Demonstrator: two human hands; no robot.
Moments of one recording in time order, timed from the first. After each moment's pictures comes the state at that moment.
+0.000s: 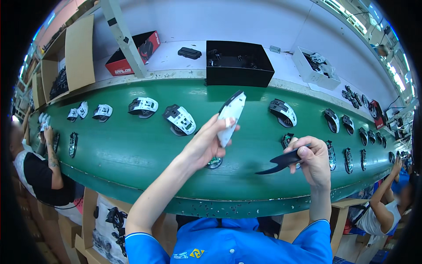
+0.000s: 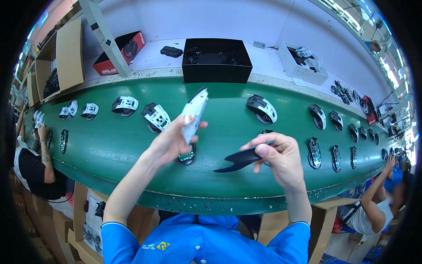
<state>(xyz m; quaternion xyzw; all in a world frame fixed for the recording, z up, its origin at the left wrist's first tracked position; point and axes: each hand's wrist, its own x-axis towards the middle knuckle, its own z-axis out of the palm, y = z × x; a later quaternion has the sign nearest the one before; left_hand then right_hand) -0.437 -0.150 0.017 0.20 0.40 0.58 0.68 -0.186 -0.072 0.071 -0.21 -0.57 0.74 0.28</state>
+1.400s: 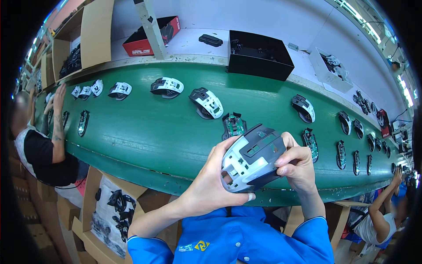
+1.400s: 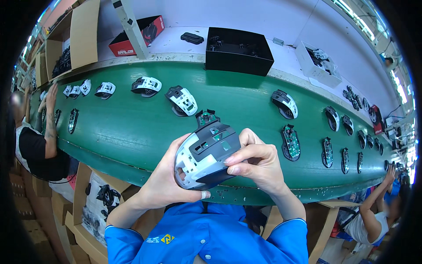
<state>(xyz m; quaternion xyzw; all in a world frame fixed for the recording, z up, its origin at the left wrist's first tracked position) -0.422 -0.271 0.055 0.39 0.48 0.56 0.55 -0.252 -0.132 0.051 -0.14 -0.63 0.71 0.29</state>
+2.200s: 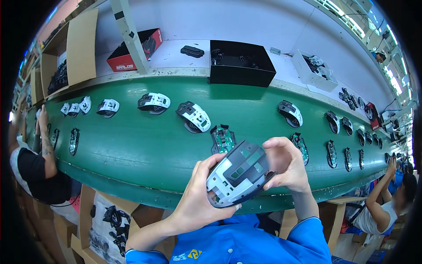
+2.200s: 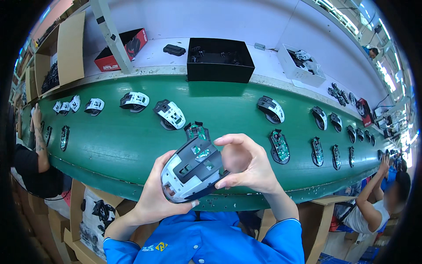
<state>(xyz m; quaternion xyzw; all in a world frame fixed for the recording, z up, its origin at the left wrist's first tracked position) -0.427 -0.277 0.047 0.47 0.54 0.55 0.43 -0.257 -0.121 0.062 -0.14 -0.62 0.74 0.24</state>
